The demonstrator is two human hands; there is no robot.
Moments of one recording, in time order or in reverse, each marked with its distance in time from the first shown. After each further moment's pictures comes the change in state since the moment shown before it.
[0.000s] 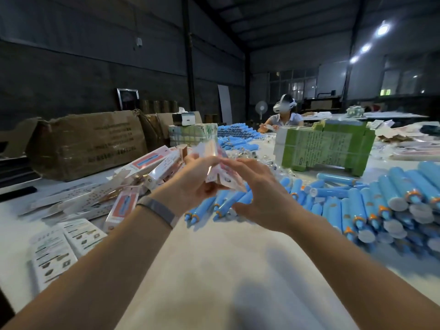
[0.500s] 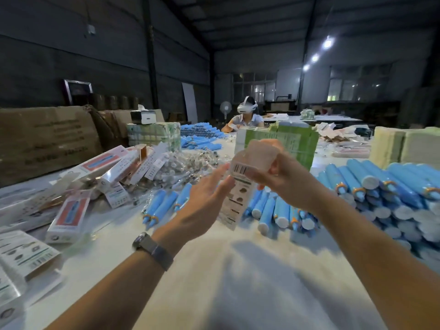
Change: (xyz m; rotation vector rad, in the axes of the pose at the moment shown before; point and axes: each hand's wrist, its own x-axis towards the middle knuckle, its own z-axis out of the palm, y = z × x) left_hand -0.025 -0.057 0.058 0.593 -0.358 0.465; right_hand -0.040 0.027 -0.094 0.407 0.083 0.183
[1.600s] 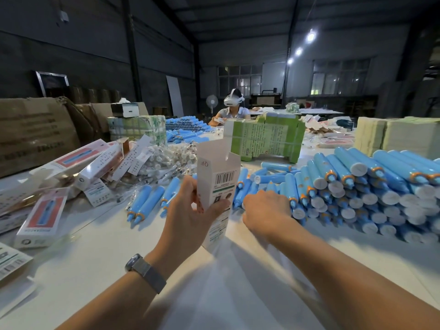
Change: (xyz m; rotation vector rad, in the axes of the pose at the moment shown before) left_hand -0.025 -0.030 0.023 -0.144 0.391 0.077; right_hand -0.013 0.075 0.063 -1.263 -0.128 0.452
